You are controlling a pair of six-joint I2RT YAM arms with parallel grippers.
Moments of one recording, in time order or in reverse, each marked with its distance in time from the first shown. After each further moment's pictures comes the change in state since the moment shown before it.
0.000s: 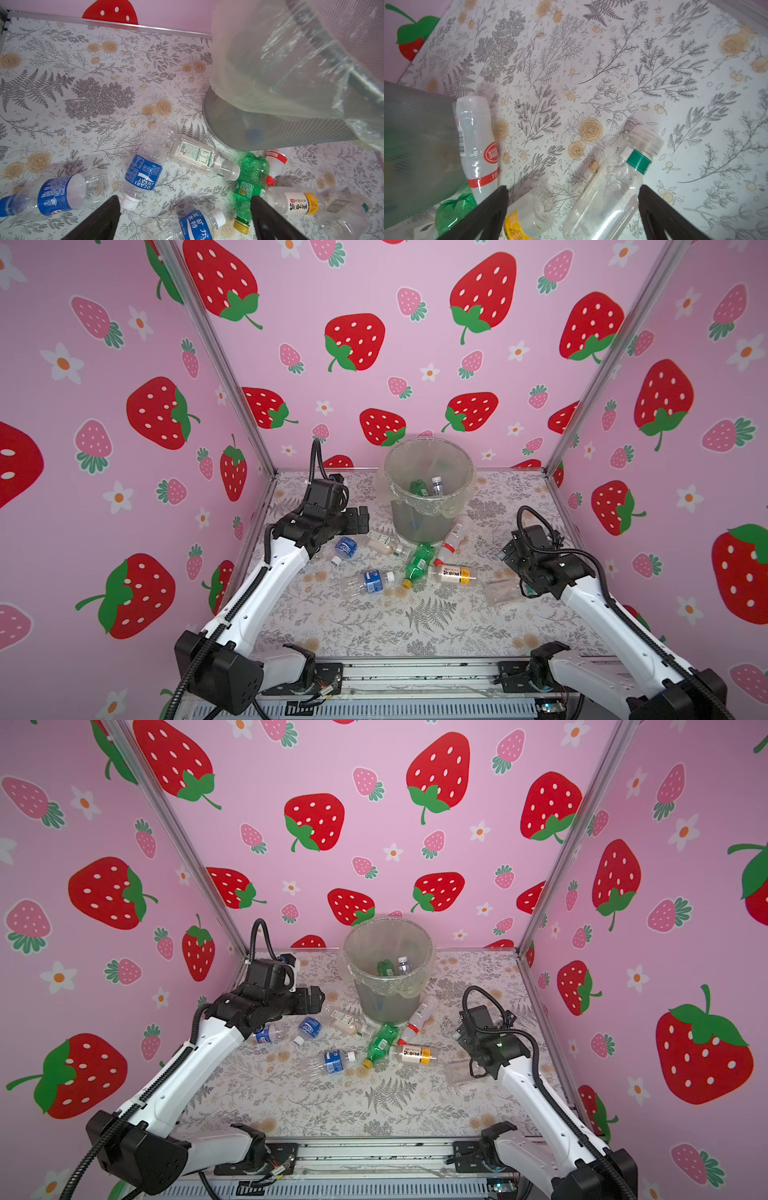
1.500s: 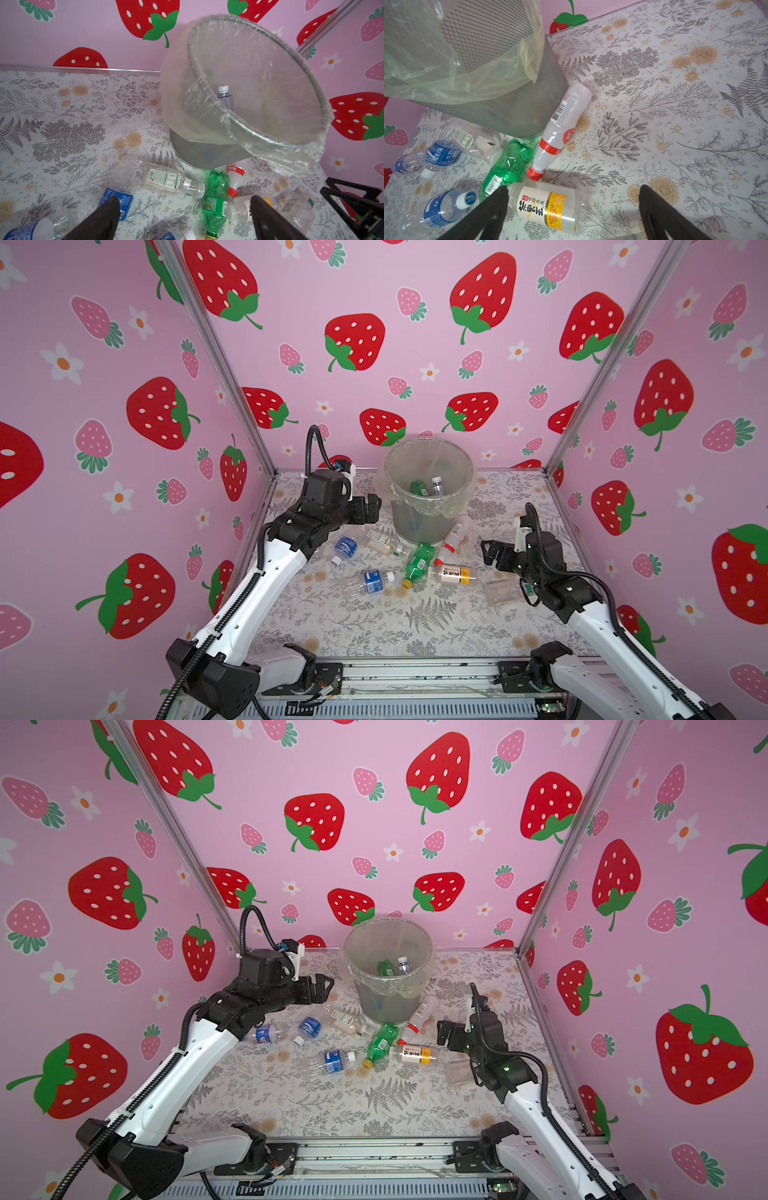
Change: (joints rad) left arm -0.056 -0.023 0.066 0.087 0.067 -0.003; right arm 0.002 -0.172 -0.173 0.465 -0.319 -0.619
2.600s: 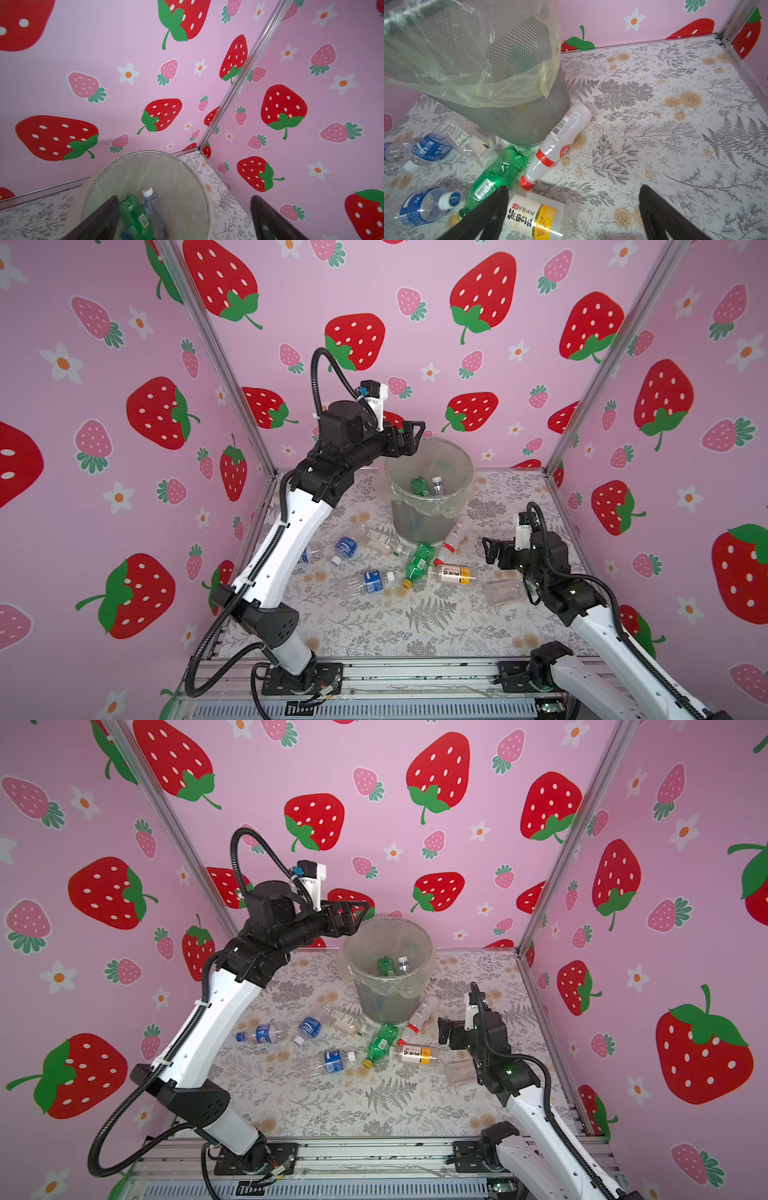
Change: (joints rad) left arm -0.103 0.349 0.705 0.151 0.132 -0.025; right arm 0.000 -0.032 -0.002 0.068 0.018 -0.195
